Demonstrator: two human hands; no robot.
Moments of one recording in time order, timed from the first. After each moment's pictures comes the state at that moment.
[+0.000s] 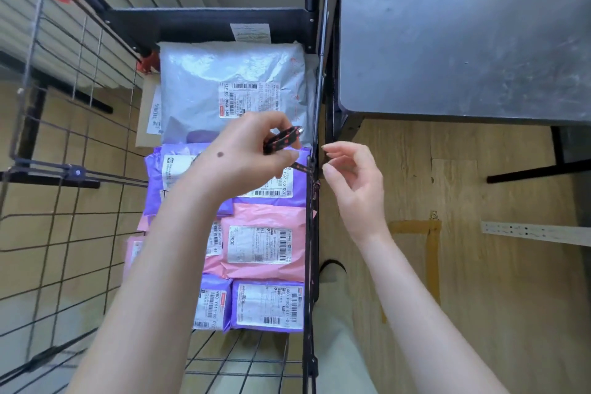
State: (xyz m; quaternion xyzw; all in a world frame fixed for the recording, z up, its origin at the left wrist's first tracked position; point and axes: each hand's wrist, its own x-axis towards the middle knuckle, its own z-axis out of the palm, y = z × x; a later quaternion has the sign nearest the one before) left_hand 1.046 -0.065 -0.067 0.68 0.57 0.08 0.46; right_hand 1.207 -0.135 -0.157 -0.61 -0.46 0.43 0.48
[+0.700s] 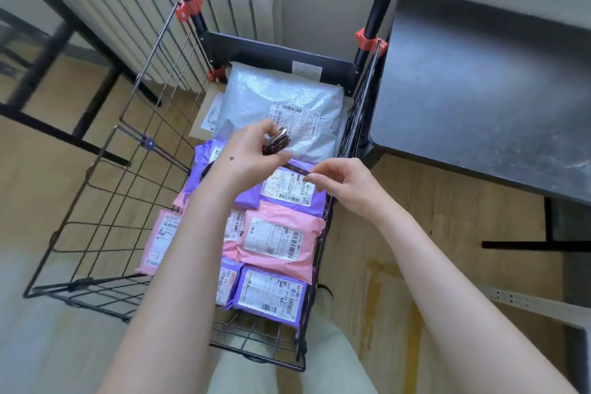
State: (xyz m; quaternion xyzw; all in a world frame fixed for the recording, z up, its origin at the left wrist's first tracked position) left_hand 0.994 -0.106 -0.037 0.58 0.68 0.20 0.40; right_hand 1.189 -0.102 -0.087 -0.48 -0.65 0.55 0.20
